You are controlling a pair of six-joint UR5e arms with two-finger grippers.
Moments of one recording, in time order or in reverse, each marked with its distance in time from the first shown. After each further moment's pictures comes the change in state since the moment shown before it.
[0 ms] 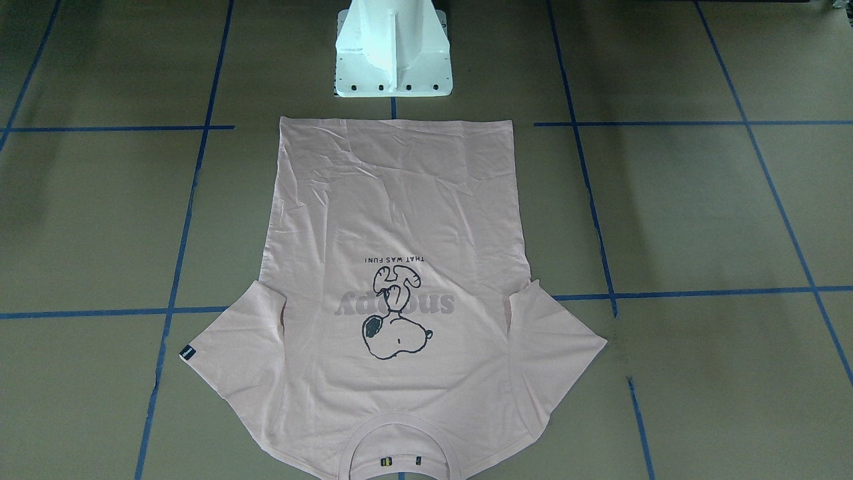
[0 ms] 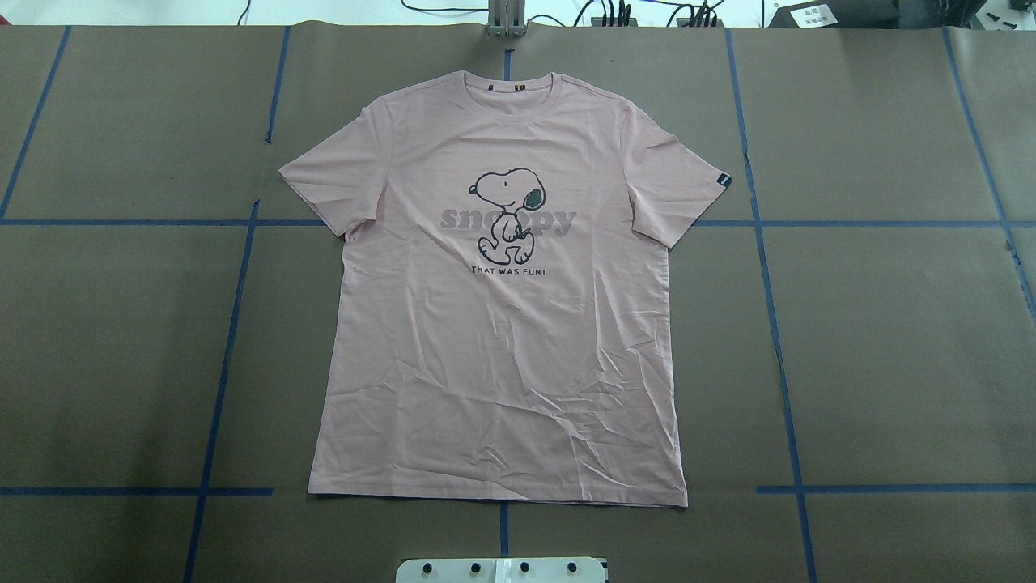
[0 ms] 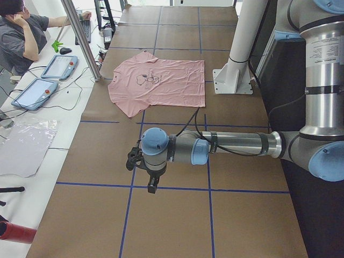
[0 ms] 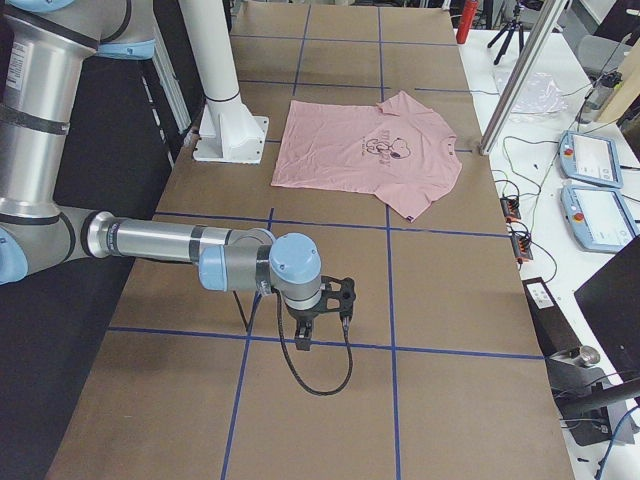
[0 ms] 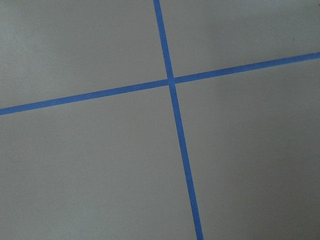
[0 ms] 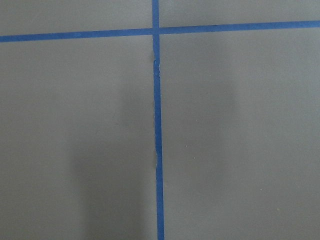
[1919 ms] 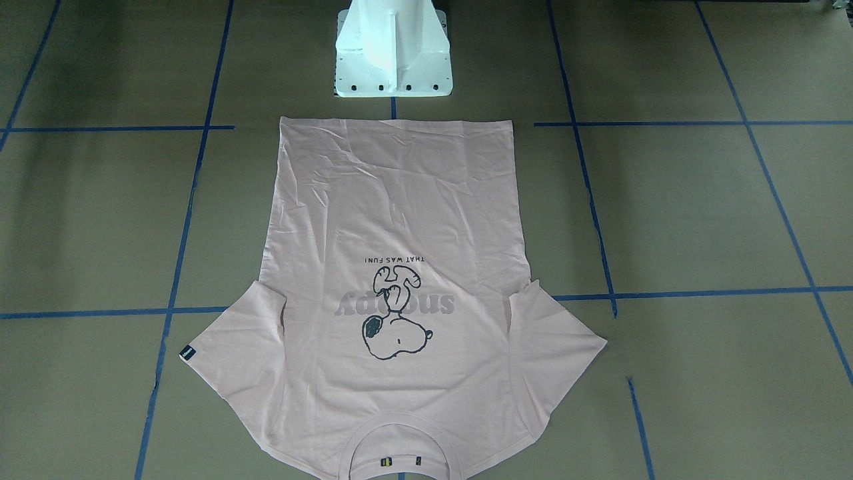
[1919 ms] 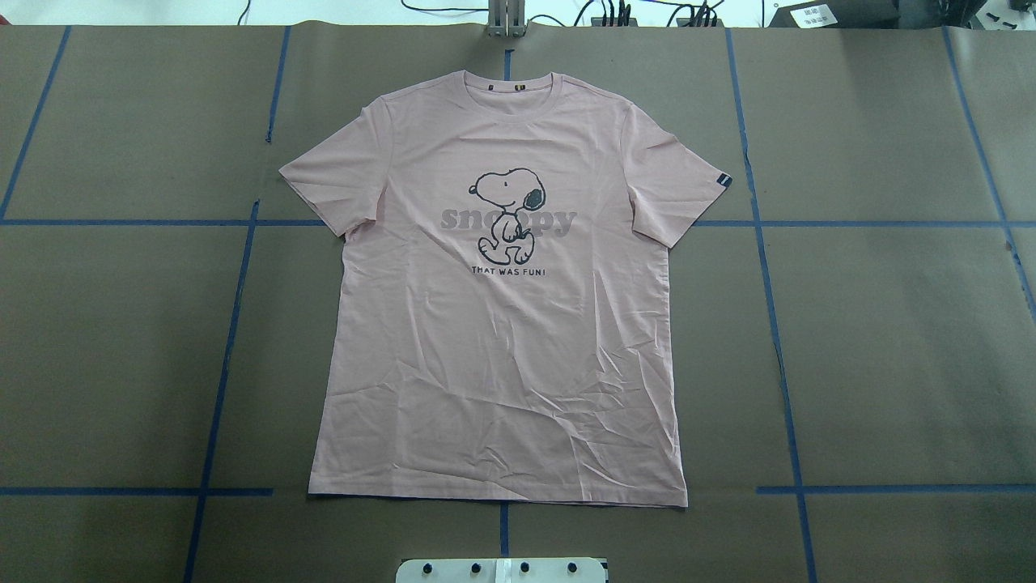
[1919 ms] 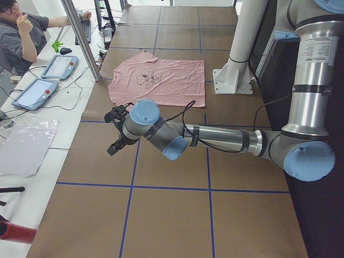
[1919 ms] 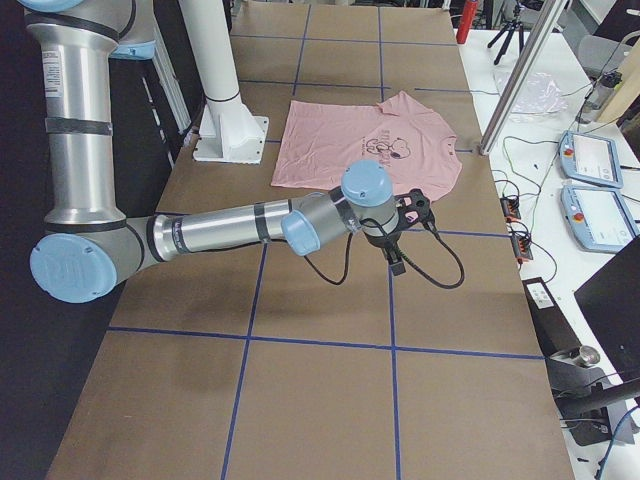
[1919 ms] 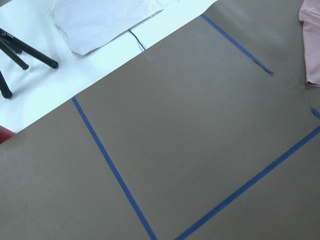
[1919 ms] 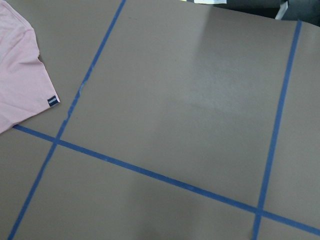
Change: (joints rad) left arm 0.007 -0.161 0.081 -0.594 -0.005 0.000; right arm -0.110 0.347 -0.057 0.254 0.064 0.143
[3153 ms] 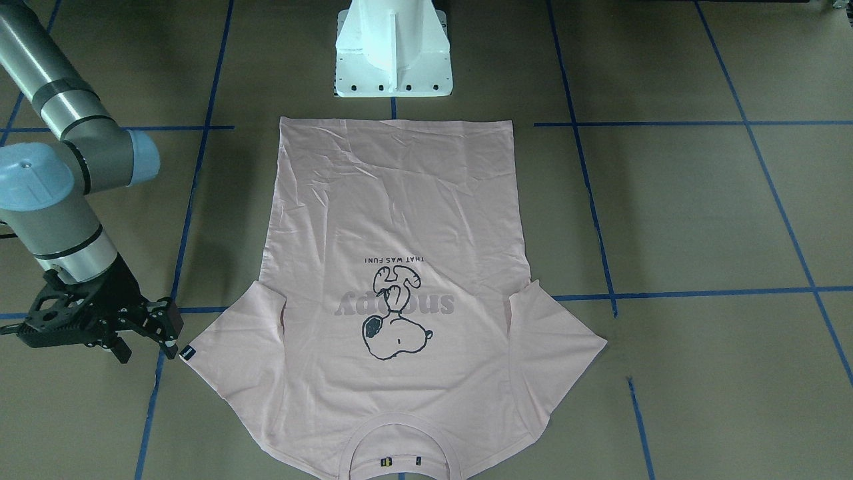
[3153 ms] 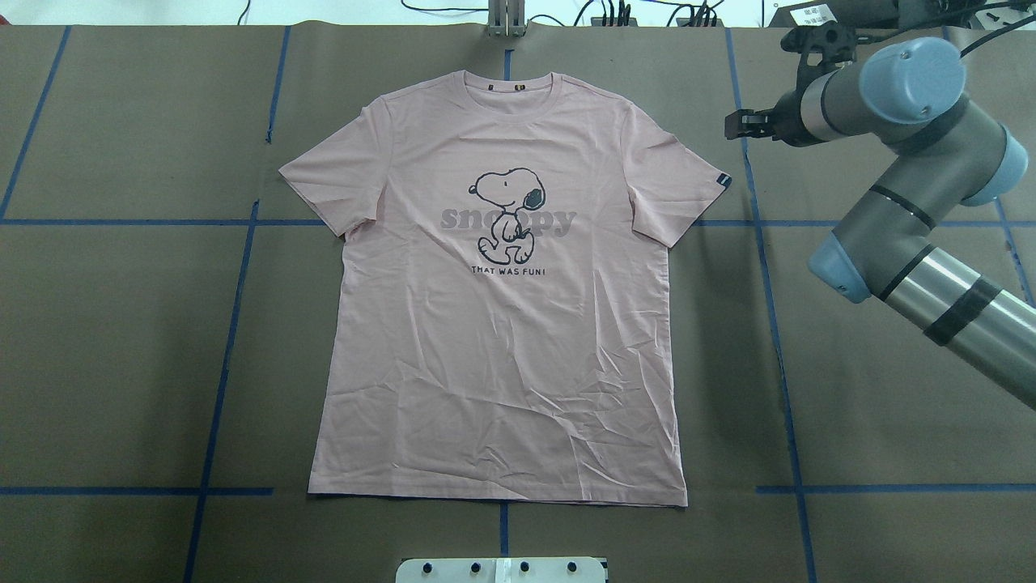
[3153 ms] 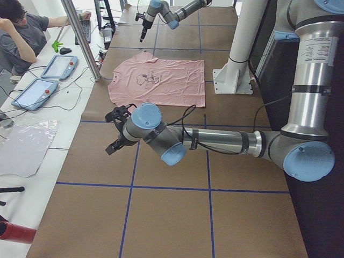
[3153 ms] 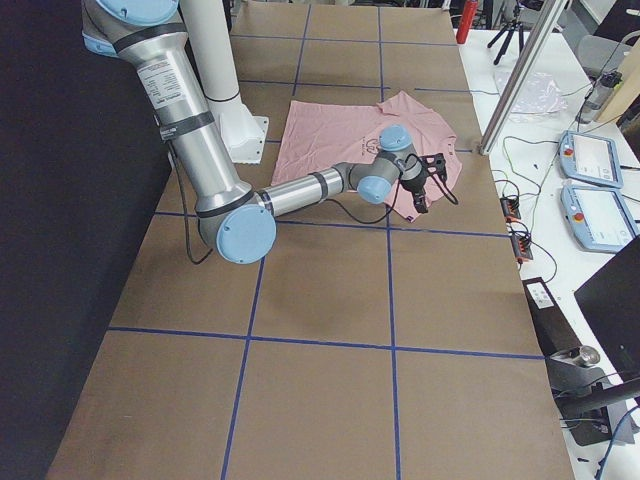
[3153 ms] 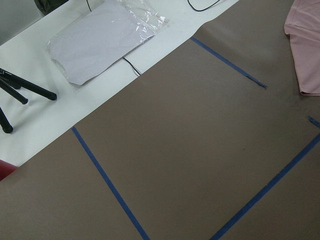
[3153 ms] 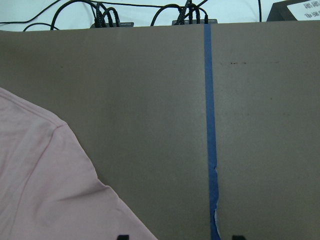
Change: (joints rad) left arm 0.002 0.007 0.029 -0.088 -0.002 0.001; right arm -0.582 0.402 -0.405 0.330 -0.639 0.766
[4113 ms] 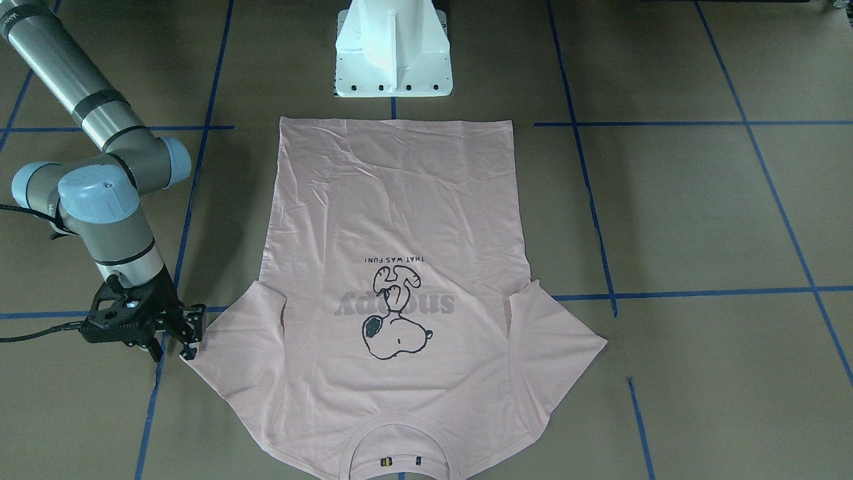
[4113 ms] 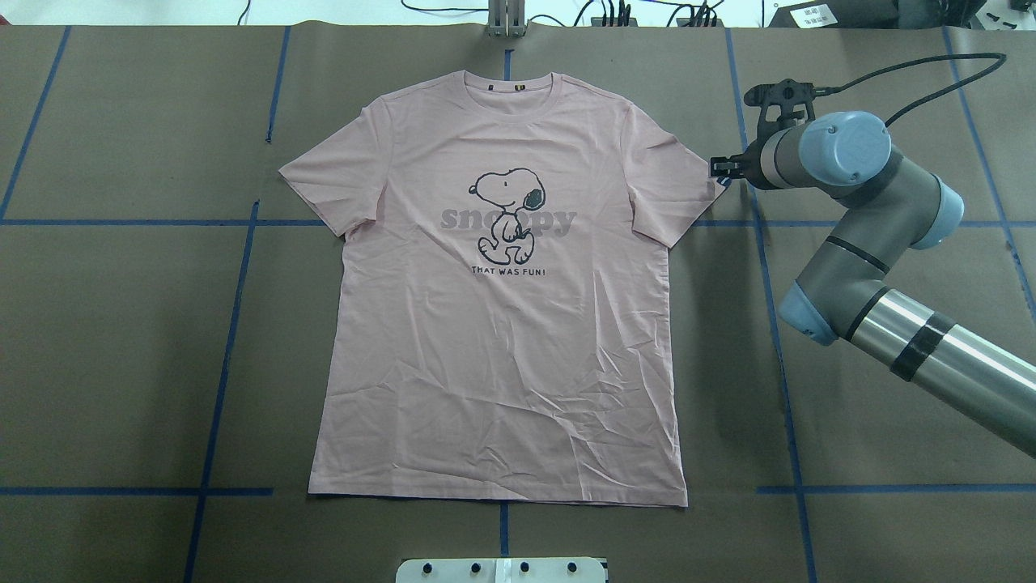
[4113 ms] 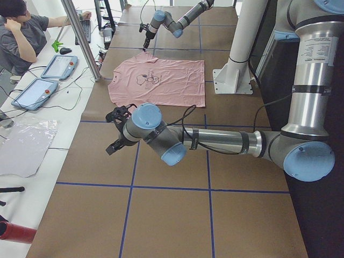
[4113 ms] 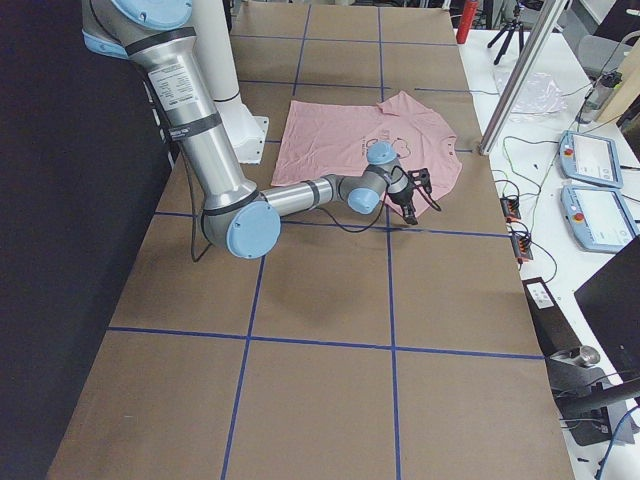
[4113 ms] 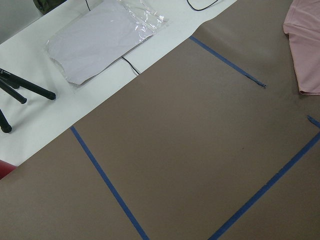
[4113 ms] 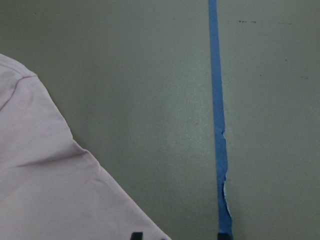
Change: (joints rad) left arm 0.001 0.001 0.000 -0.001 0.000 0.000; right arm -0.083 0.008 -0.078 0.026 -0.116 0.003
